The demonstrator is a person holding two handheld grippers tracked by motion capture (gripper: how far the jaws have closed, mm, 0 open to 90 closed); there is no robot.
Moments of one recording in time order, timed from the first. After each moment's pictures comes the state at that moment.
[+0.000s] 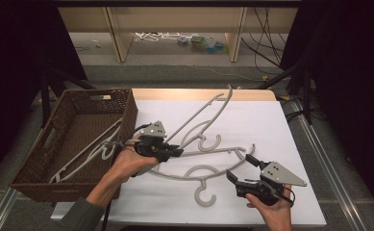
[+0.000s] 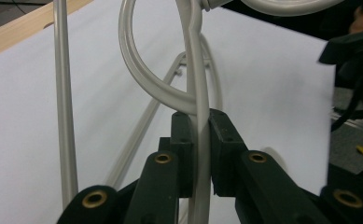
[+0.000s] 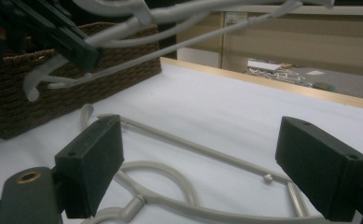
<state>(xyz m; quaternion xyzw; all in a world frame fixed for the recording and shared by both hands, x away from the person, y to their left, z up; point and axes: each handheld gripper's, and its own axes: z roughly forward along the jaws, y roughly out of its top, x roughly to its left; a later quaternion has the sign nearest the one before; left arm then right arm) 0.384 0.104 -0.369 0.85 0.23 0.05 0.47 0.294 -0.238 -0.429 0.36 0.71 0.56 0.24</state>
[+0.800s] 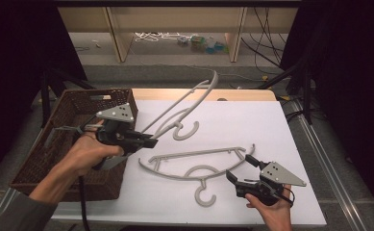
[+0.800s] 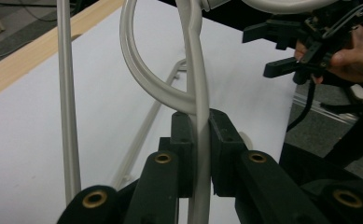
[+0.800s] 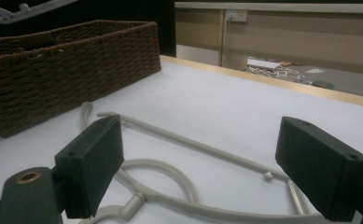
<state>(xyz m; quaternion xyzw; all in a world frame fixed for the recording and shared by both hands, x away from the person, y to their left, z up) 0.363 0.167 -0.290 0.86 0.24 0.06 0.45 0.294 -0.237 -0.430 0.36 0.71 0.56 0.24</state>
